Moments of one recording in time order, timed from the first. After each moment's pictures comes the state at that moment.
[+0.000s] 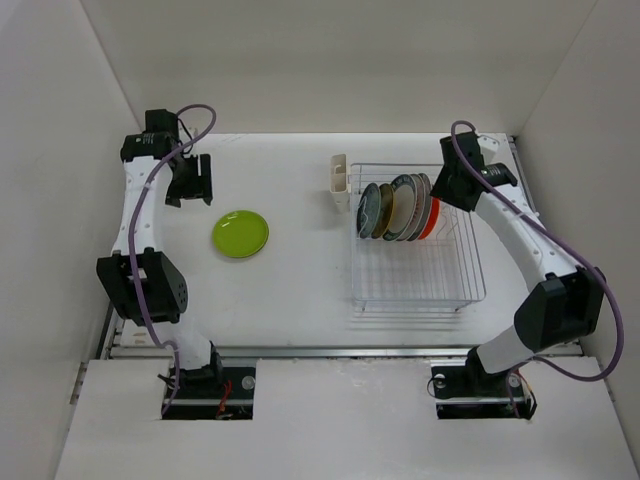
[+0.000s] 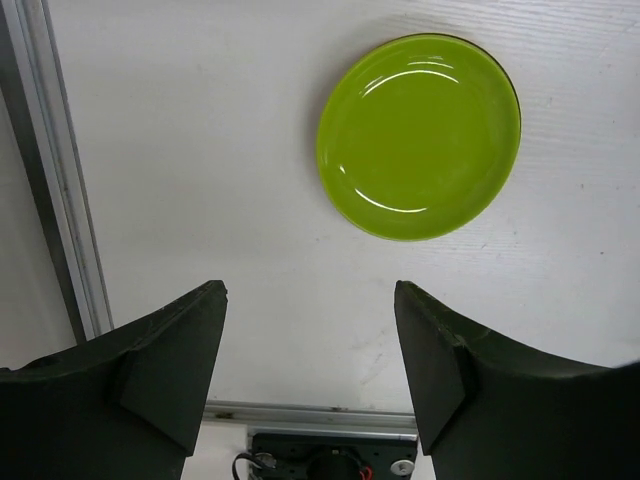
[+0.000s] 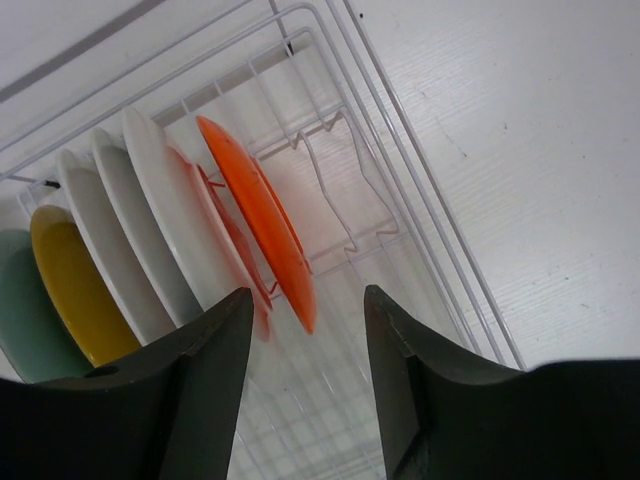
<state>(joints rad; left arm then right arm) 0.10 1.73 1.79 -1.19 0.02 0.02 0.25 1.53 1.45 -0.84 0.45 0.62</state>
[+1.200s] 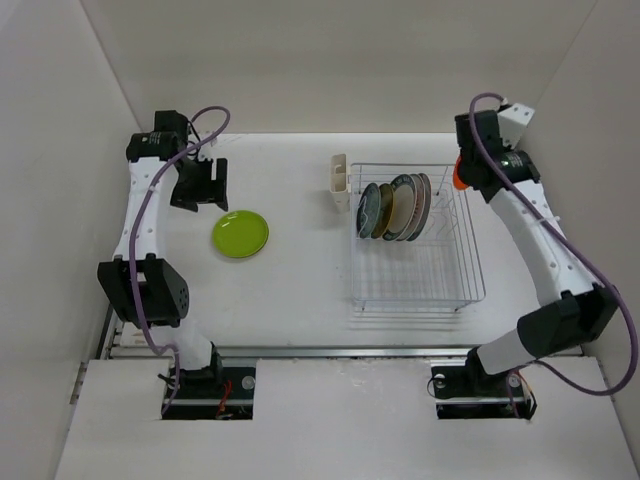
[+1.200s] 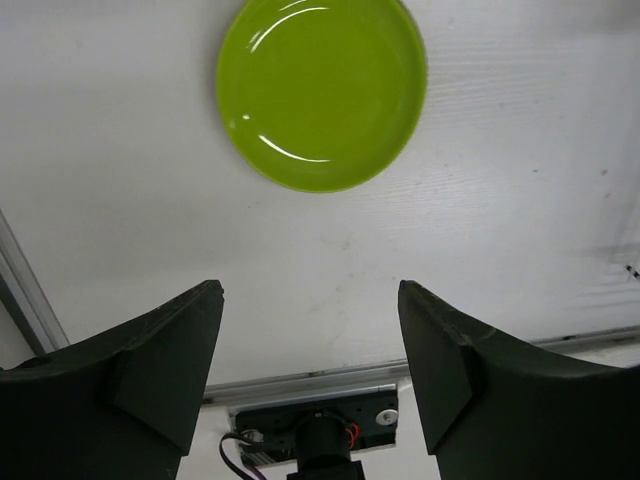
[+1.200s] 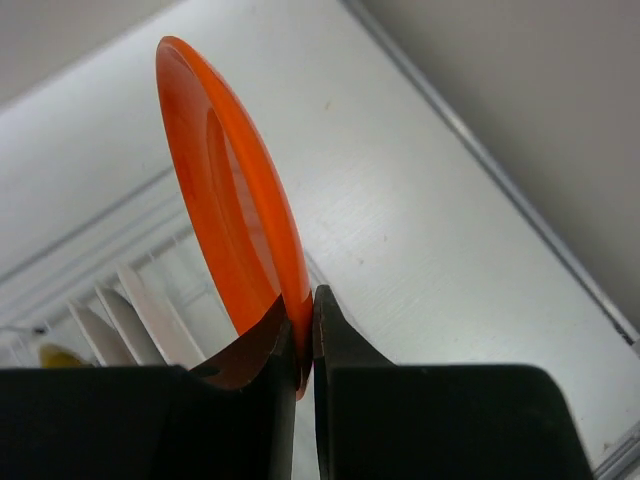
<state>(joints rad) 0.05 1.69 1.78 -1.29 0.15 0.06 0.26 1.52 1.60 -0.85 0.73 0.54</state>
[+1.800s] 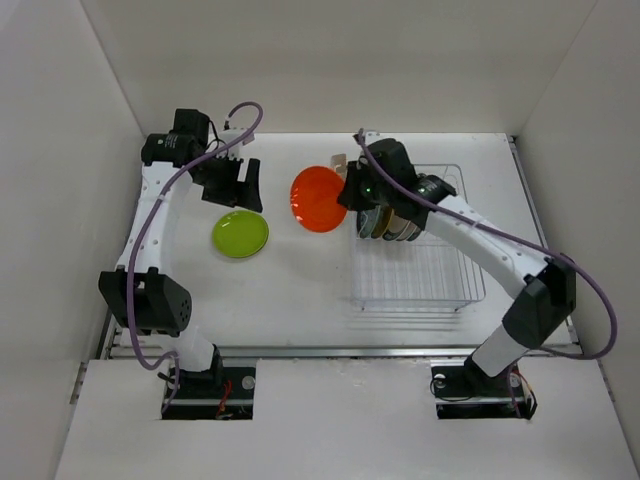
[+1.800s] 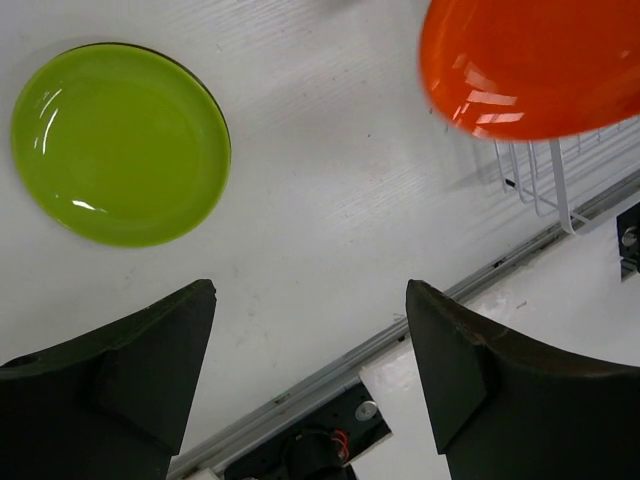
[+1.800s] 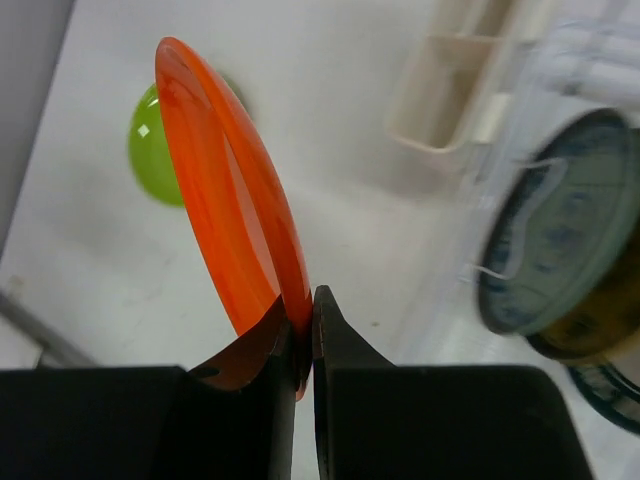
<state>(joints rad) -0.08 1.63 1.81 -1.31 0.46 0.17 0.66 1.58 1.54 -0.54 0.08 0.43</state>
